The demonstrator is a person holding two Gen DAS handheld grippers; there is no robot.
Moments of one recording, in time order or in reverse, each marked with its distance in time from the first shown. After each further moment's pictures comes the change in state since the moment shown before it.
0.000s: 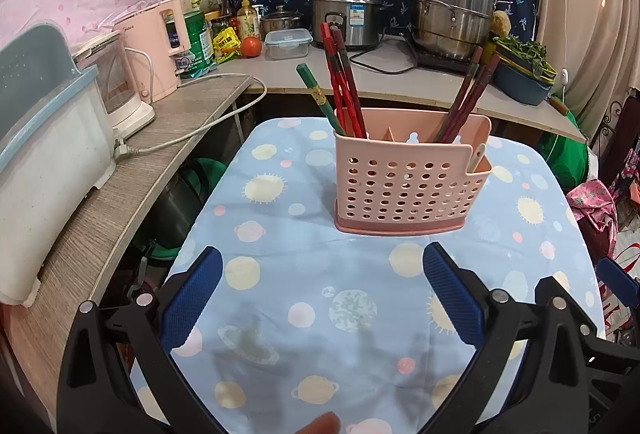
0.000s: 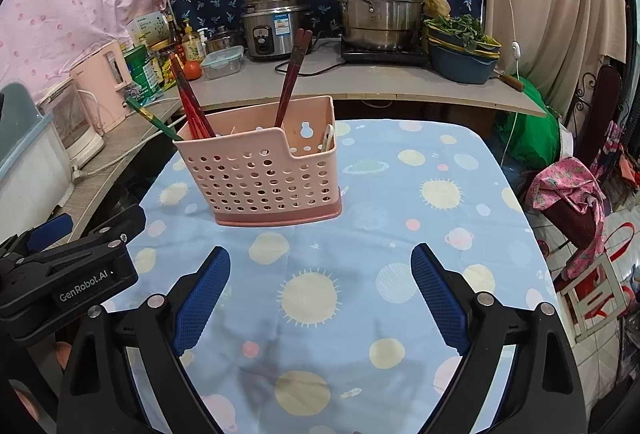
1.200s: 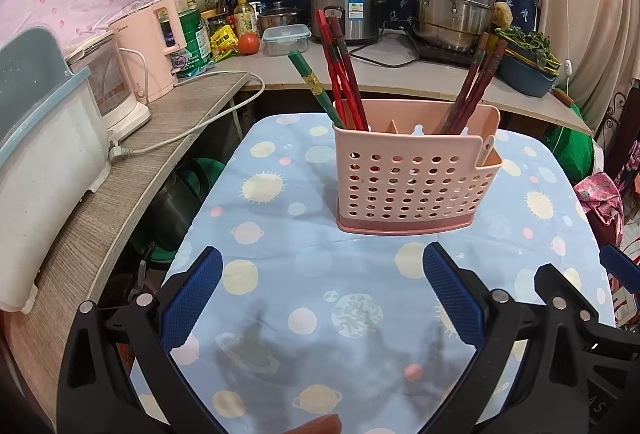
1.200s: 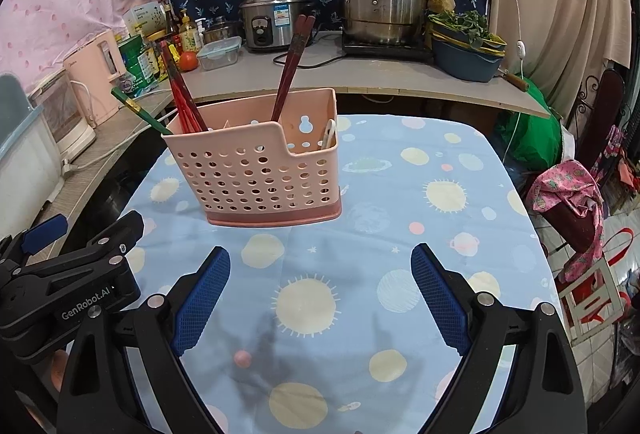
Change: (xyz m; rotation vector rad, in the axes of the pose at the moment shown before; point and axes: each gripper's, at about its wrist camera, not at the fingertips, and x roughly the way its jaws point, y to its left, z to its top) left arm 0.018 -0.001 0.001 0.016 0.014 0.014; right arm 0.021 0.004 0.005 -0.020 0.025 -0.017
